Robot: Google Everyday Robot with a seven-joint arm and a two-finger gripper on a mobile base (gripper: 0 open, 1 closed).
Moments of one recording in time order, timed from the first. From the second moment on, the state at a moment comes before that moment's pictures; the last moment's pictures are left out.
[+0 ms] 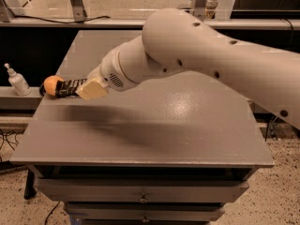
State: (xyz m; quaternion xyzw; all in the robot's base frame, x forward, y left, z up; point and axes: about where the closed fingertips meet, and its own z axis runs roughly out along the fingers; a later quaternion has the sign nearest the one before) arm 0.523 0.142 0.905 -0.53 0.71 0.23 0.40
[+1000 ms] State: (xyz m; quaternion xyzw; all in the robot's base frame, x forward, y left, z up) arm 0.555 0.123 0.896 -0.52 0.71 0.22 0.41
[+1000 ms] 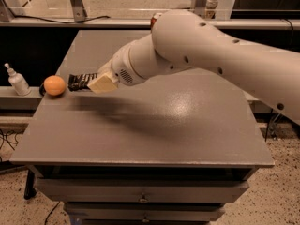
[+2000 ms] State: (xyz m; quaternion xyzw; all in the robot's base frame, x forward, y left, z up) arm 0.568 0.143 0.874 -0.51 0.72 0.23 0.41
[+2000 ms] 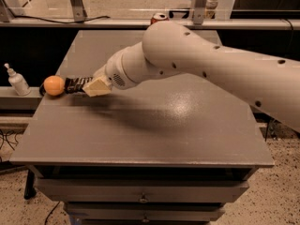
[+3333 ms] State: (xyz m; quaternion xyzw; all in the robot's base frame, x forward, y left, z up) arm 0.570 0.145 0.865 -0.50 0.73 0.24 0.40
